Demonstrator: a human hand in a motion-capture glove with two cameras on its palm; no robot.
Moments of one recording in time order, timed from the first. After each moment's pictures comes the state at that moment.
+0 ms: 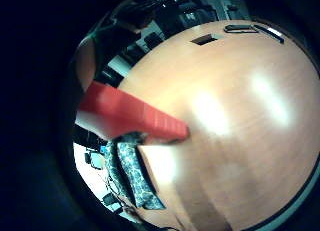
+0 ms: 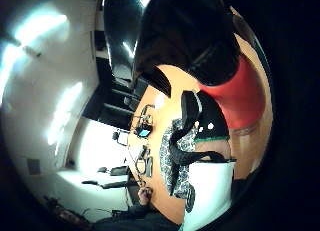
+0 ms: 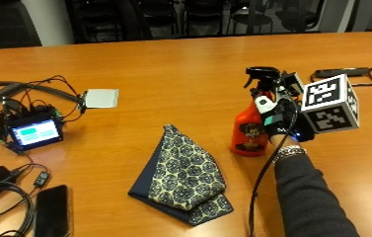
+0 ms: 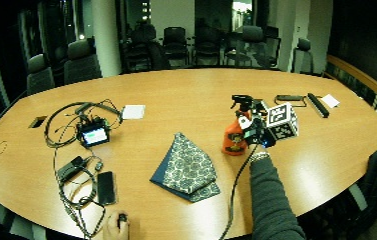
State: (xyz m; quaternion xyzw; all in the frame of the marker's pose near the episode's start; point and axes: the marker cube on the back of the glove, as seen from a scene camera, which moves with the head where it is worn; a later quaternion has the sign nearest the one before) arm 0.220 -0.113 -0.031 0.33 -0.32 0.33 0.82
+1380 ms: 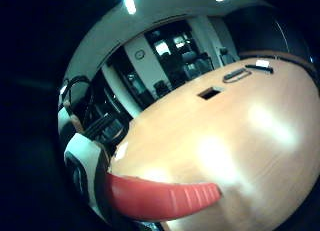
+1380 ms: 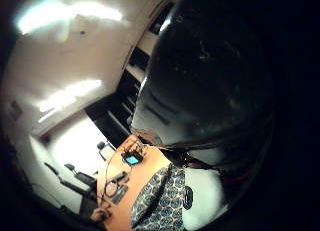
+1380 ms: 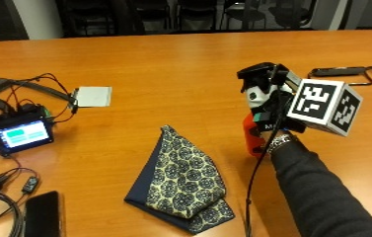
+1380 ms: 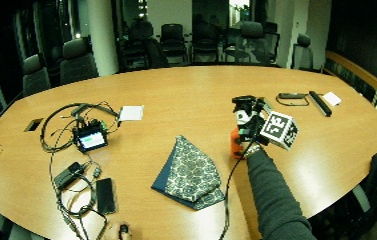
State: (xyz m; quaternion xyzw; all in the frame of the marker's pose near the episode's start) arm 0.198 -0.116 -0.076 0.57 -0.16 0.25 0.77
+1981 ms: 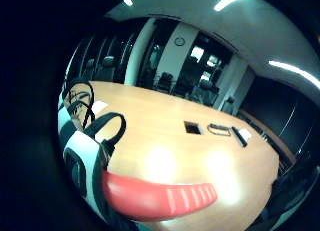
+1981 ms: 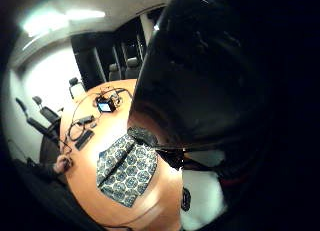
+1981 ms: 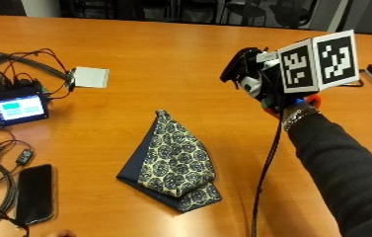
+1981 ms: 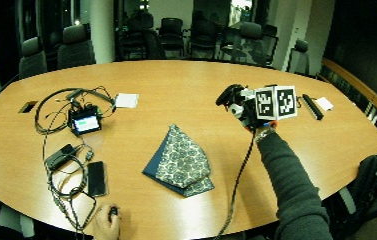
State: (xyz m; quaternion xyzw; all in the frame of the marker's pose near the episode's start) arm 0.166 -0.124 -0.148 0.50 0.11 0.06 0.86
